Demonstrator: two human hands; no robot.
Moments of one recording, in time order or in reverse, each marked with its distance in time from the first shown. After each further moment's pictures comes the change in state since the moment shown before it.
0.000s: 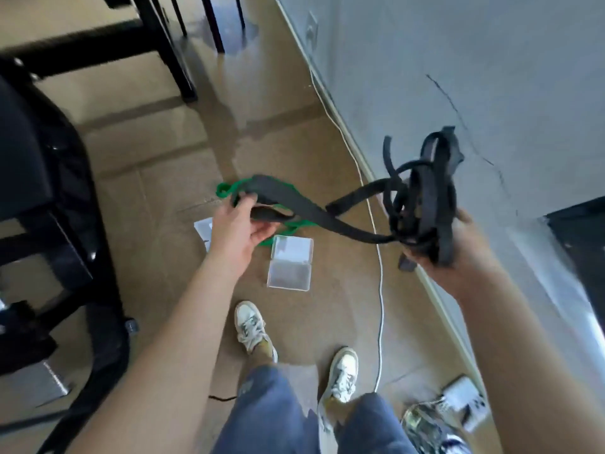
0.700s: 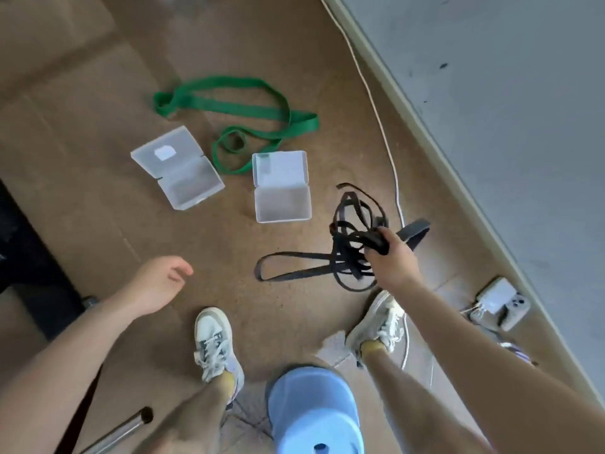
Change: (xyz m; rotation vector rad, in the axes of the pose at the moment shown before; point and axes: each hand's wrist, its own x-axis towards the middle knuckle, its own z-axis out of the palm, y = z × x) left_hand 0.150 -0.221 -0.228 1.480 -0.297 -0.156; right_hand 0.084 0.347 -0.038 -0.938 0.183 0.160
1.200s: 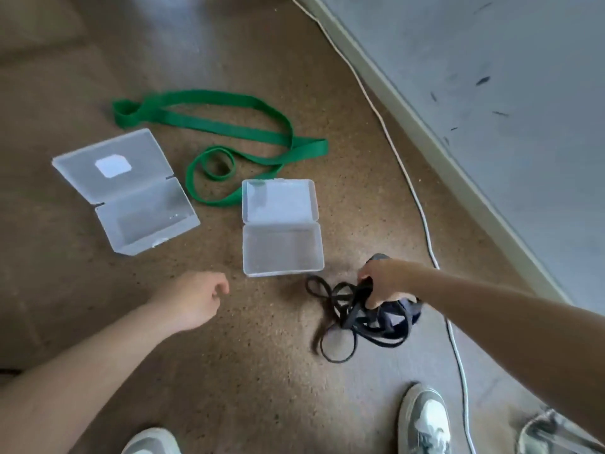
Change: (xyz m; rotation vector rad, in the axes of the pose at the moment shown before) left_hand 0.239 -0.021 0.121 0.401 0.024 0.296; right_hand 0.220 0.042 0.138 -1.077 -0.529 -0.210
